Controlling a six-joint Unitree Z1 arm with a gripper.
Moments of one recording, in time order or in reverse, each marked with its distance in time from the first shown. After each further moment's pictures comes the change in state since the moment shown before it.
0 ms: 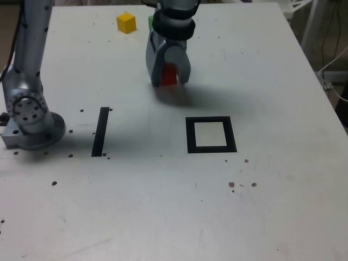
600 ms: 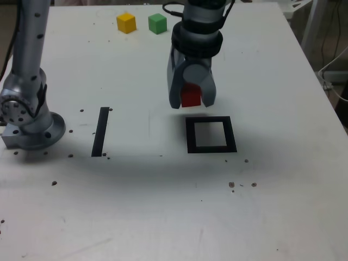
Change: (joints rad) arm -0.370 -0.023 -0.108 0.093 -0.057 -0.198
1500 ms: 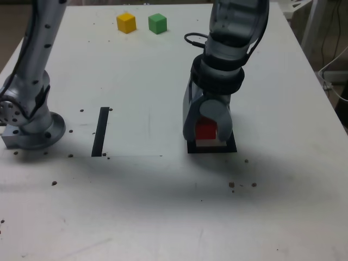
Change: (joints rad) arm -0.143 0.132 -0.082 -0.008 -0.049 -0.057
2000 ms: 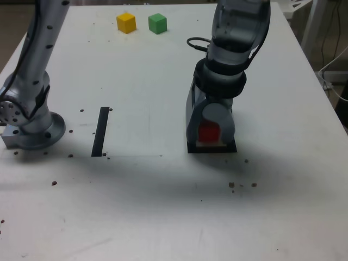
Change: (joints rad) arm 0.010 0.018 0.016 -0.040 0.009 0.007
